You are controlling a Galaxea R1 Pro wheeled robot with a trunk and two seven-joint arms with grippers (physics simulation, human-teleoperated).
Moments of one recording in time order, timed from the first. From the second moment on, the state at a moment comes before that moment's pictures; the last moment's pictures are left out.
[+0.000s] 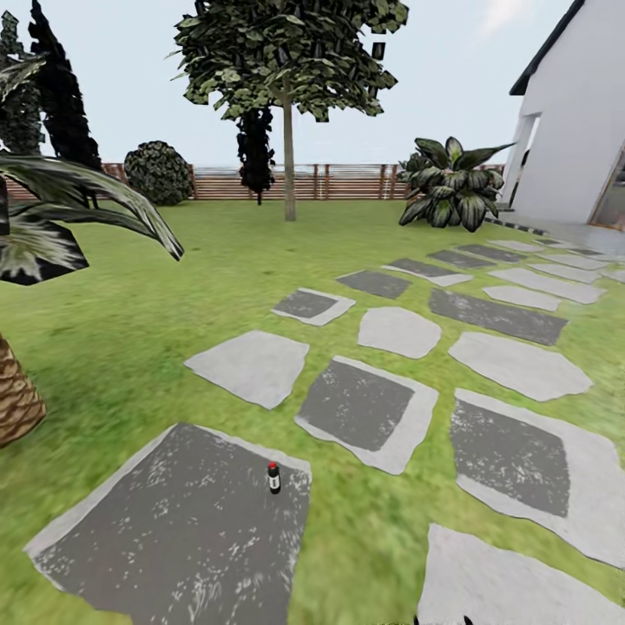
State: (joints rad) left arm -0.20 0.06 0.12 -0.30 0.01 -0.28 -0.01; right arm -0.16 0.00 -0.08 -0.35 0.11 -0.61 -0.05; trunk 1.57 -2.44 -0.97
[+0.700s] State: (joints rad) left arm -0.20 0.06 0.12 -0.30 0.01 -0.28 -0.01; right arm -0.16 0.00 -0.08 -0.35 0.11 -0.61 -0.05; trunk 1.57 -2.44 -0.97
